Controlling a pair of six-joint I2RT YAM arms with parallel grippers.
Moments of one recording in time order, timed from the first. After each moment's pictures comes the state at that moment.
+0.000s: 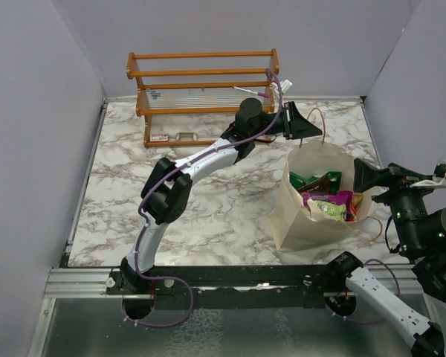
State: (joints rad) left arm -0.76 2.17 1.84 0.59 0.72 -1.09; right arm 0.56 0.43 1.16 -0.63 0.53 0.22
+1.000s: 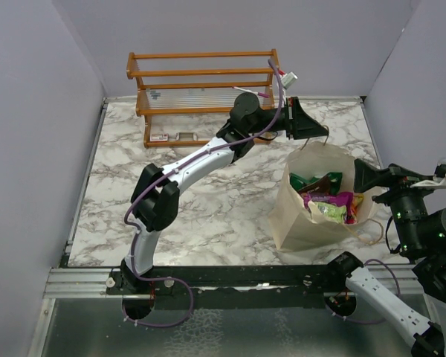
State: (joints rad) left arm -0.80 2.04 1.84 0.58 0.79 -1.03; right arm 0.56 0.43 1.17 -0.64 0.54 0.23
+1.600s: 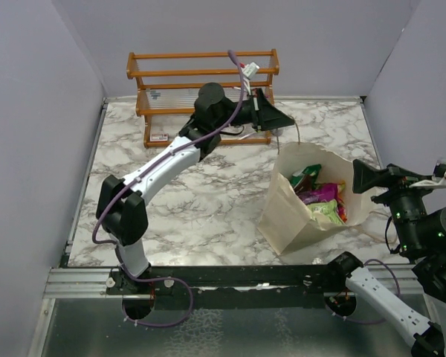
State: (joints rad) left arm -0.68 1.80 1.66 0.40 0.78 -1.01; right arm 0.56 0.43 1.17 -0.64 0.53 0.24
